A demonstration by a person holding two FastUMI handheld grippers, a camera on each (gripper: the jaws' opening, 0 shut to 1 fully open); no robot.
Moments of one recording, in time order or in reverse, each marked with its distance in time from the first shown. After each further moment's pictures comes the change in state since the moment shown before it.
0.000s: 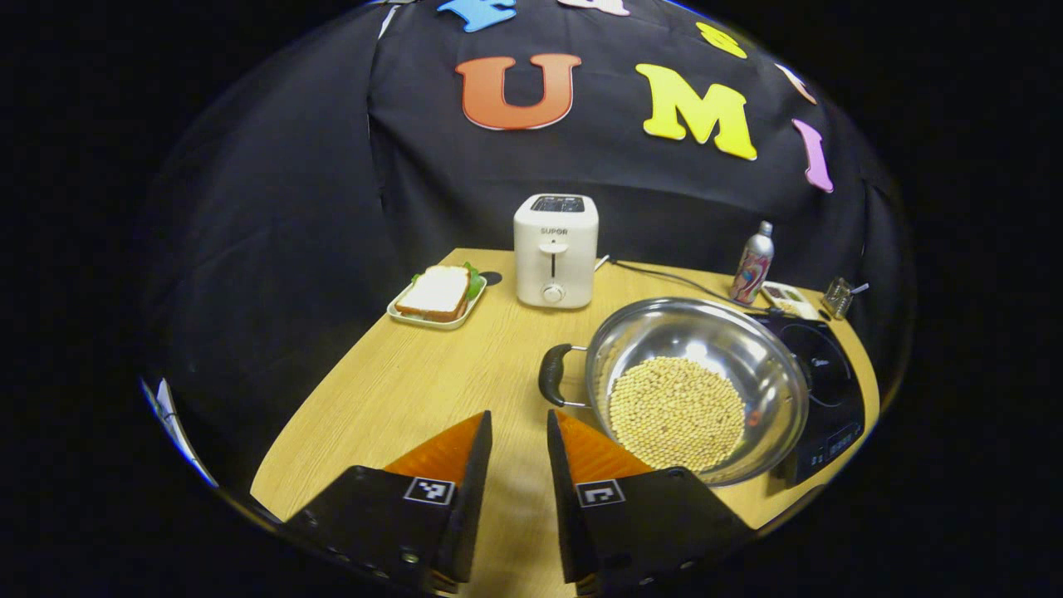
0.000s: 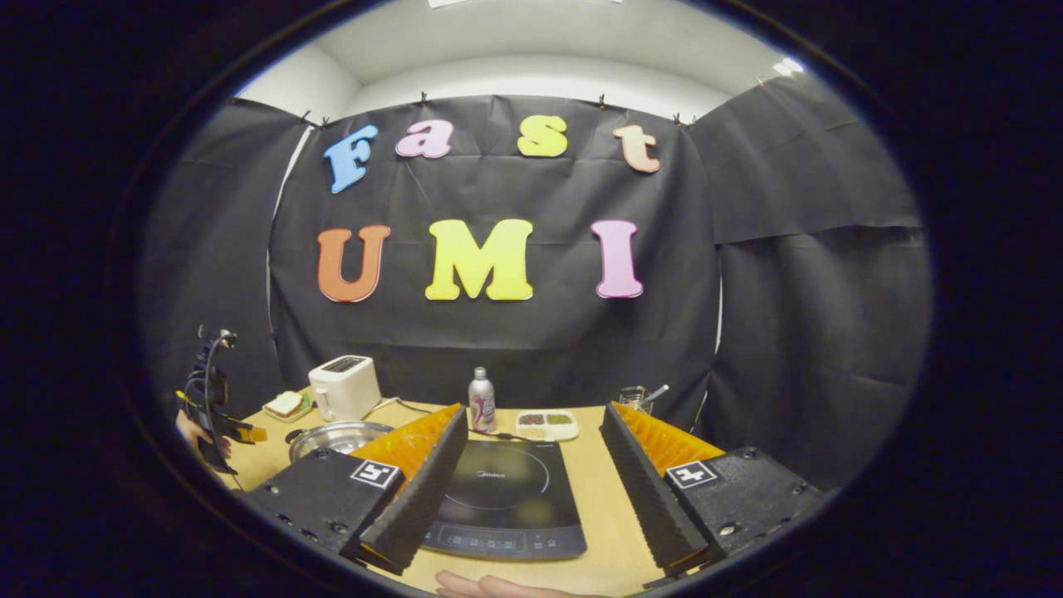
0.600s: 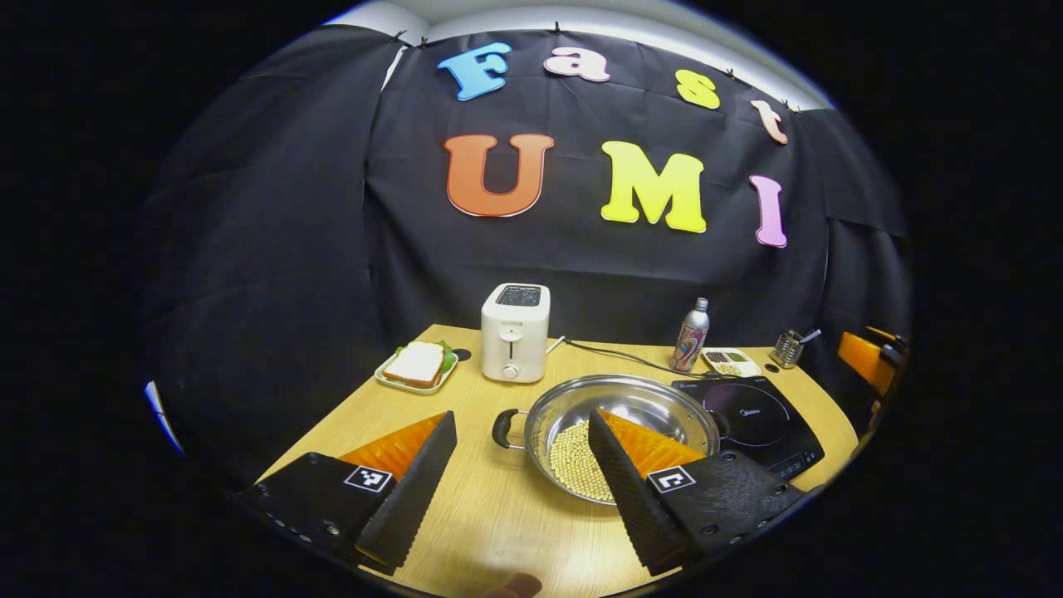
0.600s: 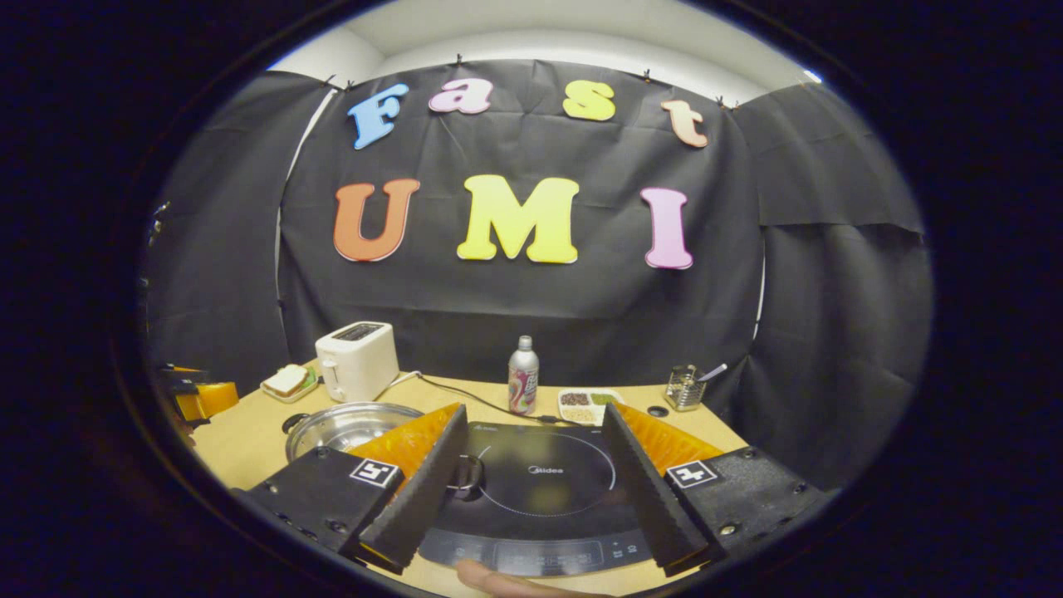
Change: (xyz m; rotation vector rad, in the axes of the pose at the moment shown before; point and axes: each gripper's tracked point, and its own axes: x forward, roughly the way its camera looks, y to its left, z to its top) left arm -0.051 -0.033 0.050 -0.017 -0.228 -0.077; right arm 0.081 0.092 -0.055 -0.047 0.115 0.041
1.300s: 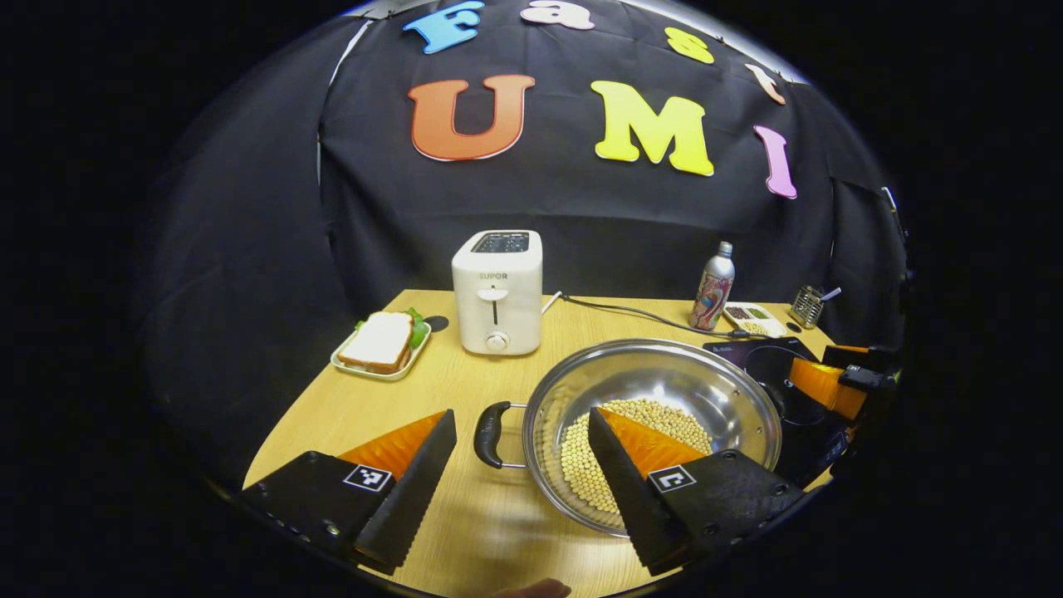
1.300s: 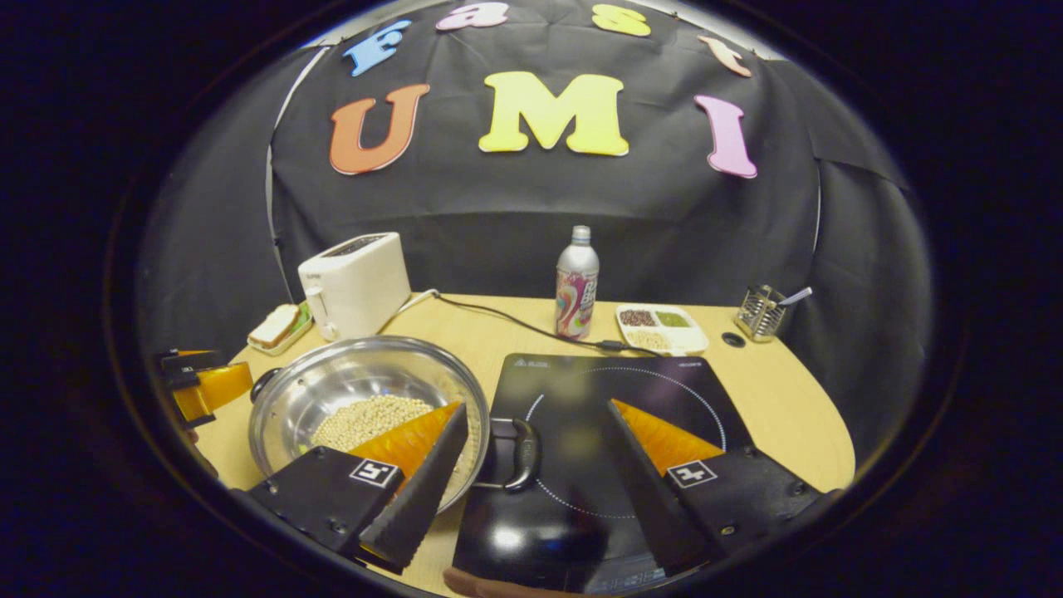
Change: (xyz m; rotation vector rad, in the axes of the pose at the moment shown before) left arm 0.111 0.004 -0.057 0.081 0.199 -0.041; right arm 0.112 0.058 -0.109 0.002 0.324 0.061
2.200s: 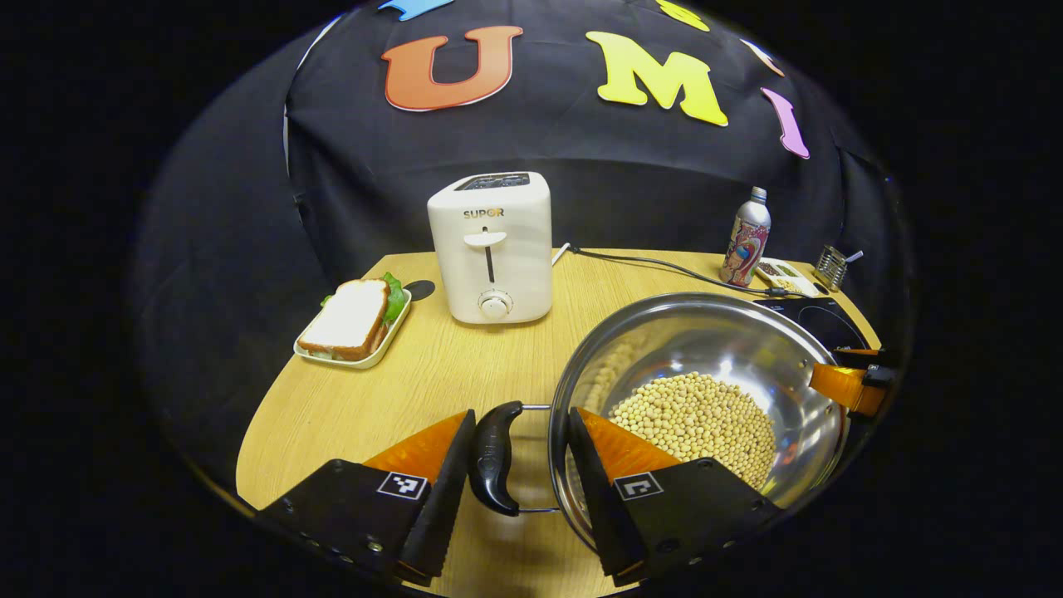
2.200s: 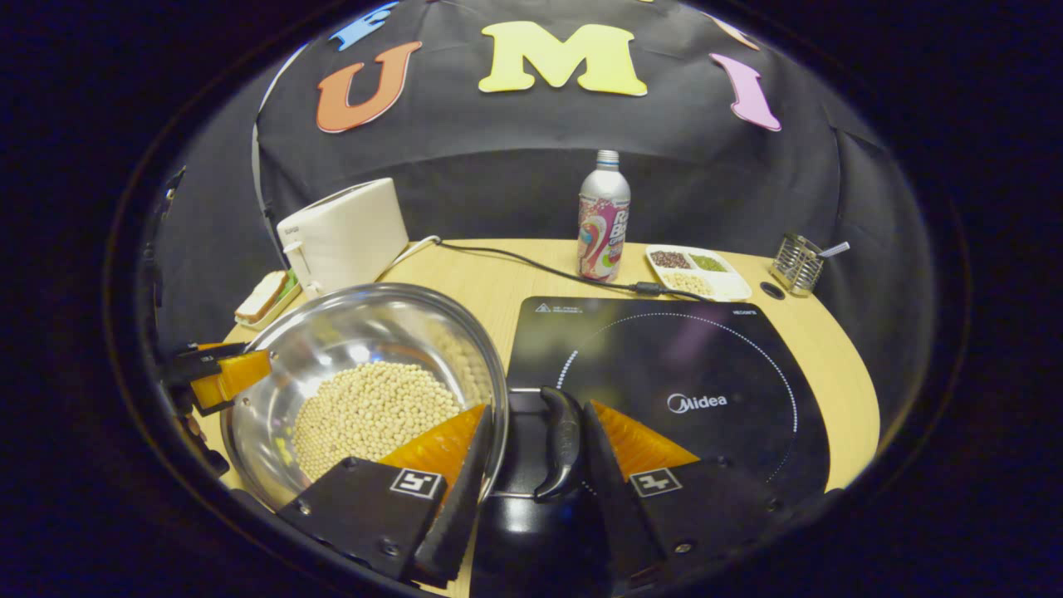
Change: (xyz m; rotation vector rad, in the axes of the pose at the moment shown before) left arm 0.064 0.017 -0.031 0.047 0.109 -0.001; right arm 0.044 0.019 -0.037 0.029 0.156 0.029
